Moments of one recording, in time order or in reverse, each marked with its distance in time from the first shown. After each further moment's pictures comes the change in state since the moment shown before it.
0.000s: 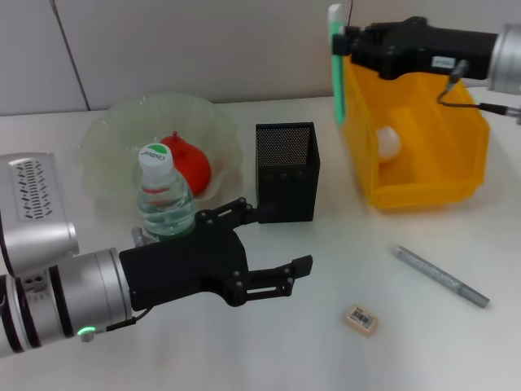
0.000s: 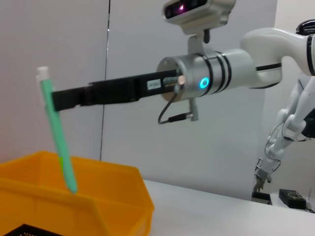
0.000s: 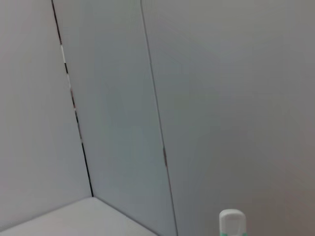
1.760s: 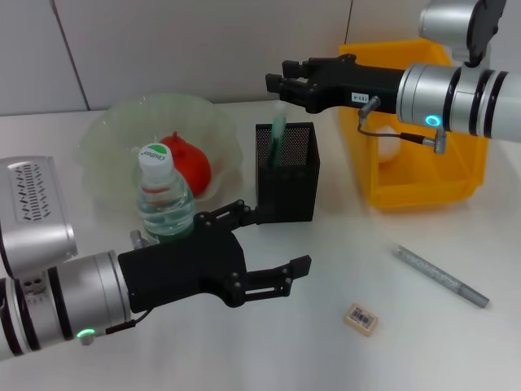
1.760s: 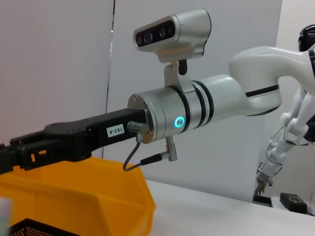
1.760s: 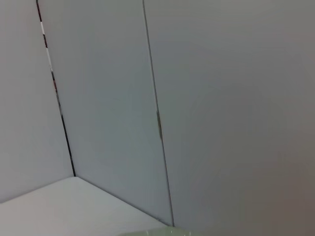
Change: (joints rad) left arm -0.002 0.001 0.003 -0.023 -0.019 0.000 0.006; right arm 0.076 0.094 -0.081 -0.157 0.045 0.254 -0.135
